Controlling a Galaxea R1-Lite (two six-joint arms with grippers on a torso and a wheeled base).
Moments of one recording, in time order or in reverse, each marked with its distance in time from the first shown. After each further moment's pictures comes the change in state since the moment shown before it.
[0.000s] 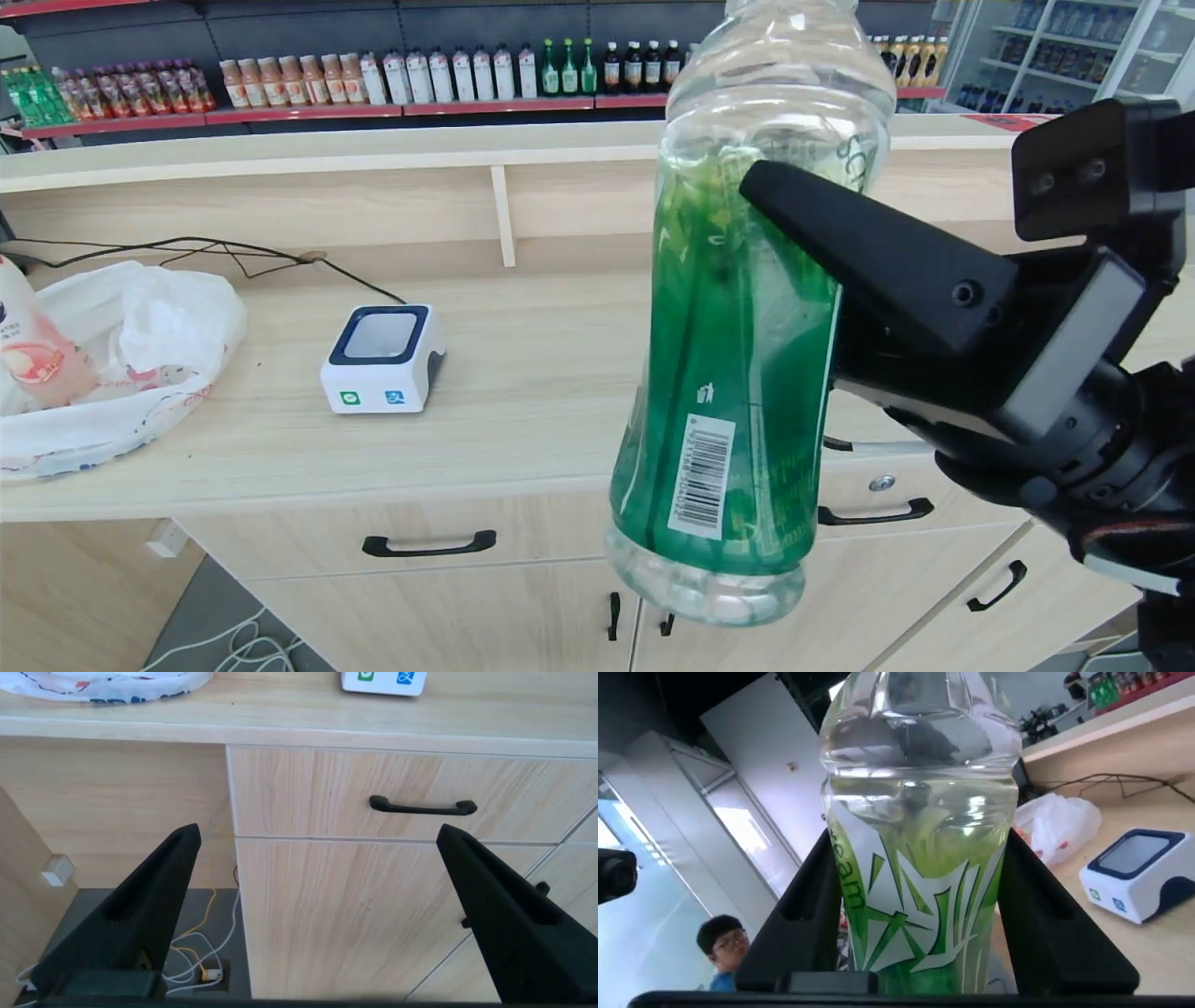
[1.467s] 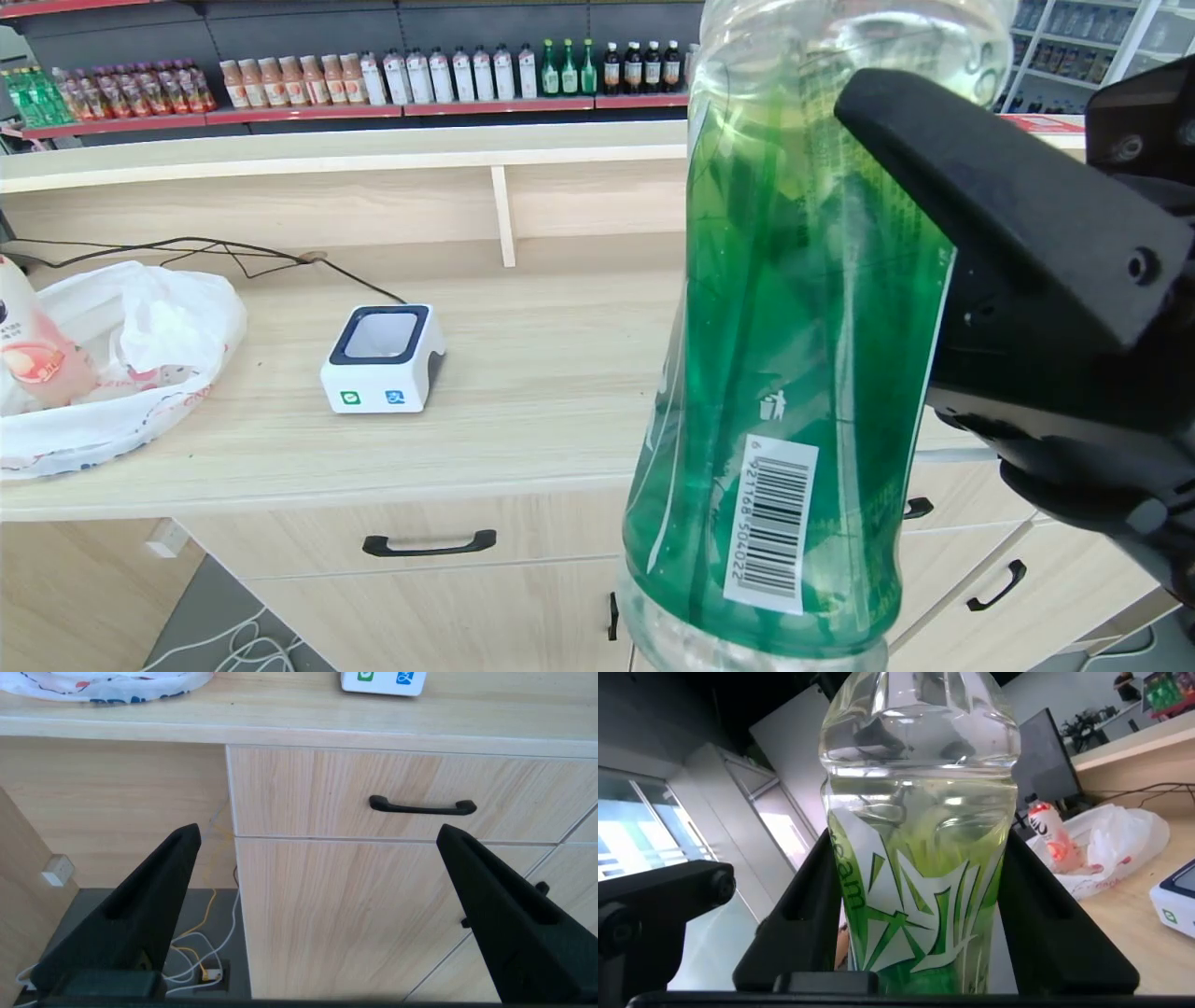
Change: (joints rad) left arm 0.000 0.000 0.000 0.000 0.000 0.000; right arm 0.047 -0.058 0.004 0.001 0.001 0.033
